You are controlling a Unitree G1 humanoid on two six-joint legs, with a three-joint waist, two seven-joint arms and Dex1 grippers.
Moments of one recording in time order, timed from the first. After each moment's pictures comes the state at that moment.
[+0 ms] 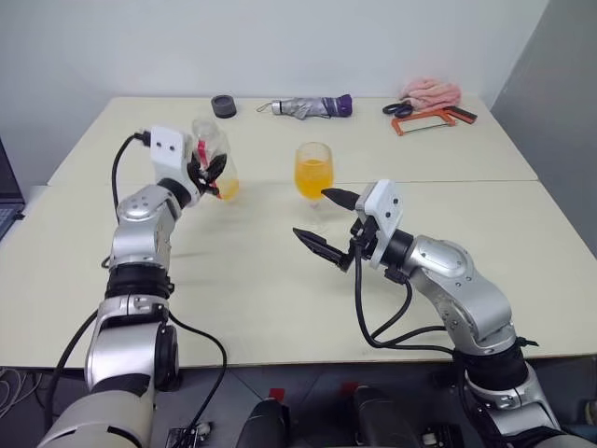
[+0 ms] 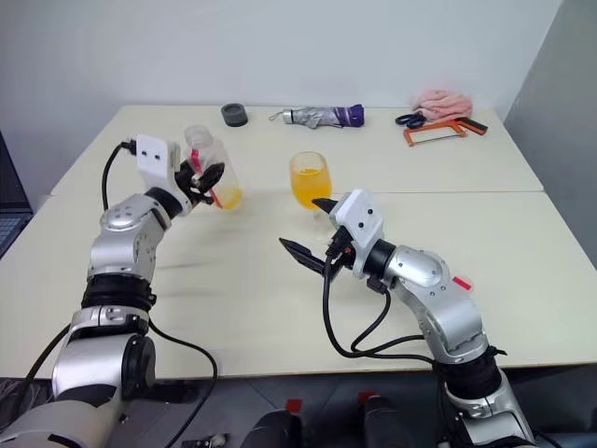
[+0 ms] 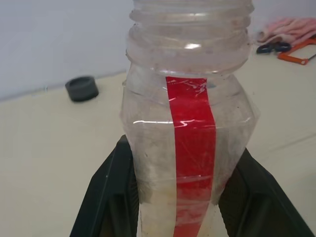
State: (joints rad) left arm -0.78 0.50 0.23 0.58 -0.21 0.20 -0.50; right arm -0.50 -0.30 0.23 -0.42 0.30 0.56 0.59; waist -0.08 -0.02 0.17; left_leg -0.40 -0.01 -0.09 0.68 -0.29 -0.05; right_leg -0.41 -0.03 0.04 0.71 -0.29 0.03
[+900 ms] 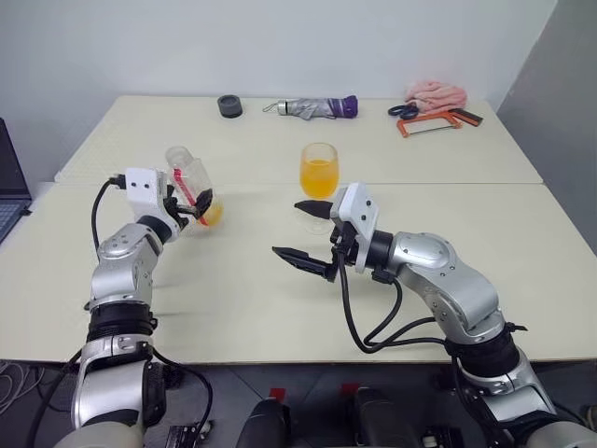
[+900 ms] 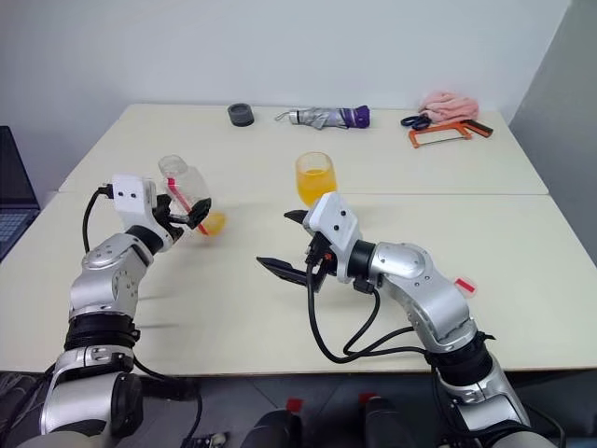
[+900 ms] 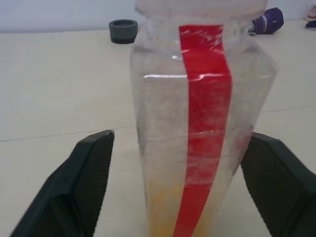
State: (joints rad) left arm -0.61 0.52 0.28 0.51 -0.25 0.23 -0.47; right arm -0.56 -0.29 0.30 -0.38 0.33 0.60 0.66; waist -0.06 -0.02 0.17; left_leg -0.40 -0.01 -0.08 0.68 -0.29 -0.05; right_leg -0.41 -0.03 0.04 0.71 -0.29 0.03
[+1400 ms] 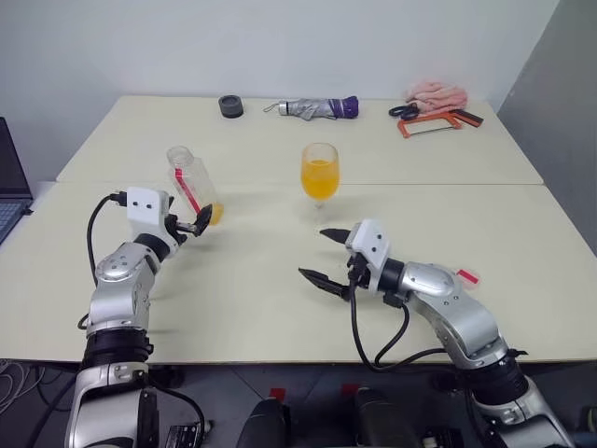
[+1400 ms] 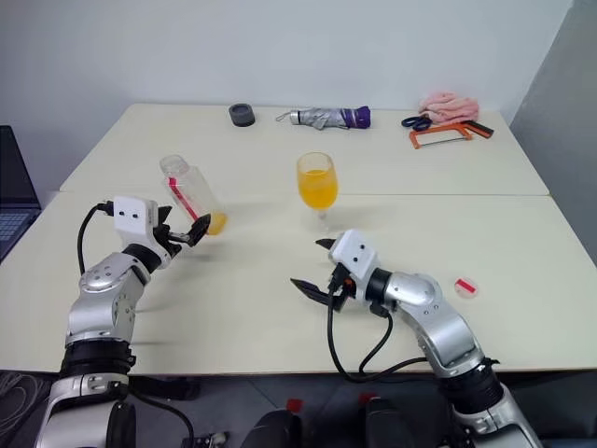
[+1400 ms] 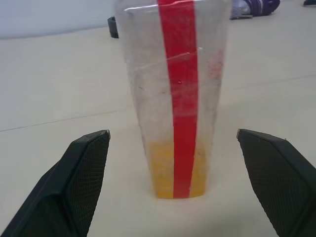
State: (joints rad) left arm -0.43 0.52 0.26 0.32 -0.23 0.18 -0.45; right arm -0.33 -0.31 0.27 -0.30 0.23 0.39 0.63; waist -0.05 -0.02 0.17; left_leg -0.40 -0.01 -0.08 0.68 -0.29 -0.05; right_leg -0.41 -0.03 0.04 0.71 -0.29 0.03
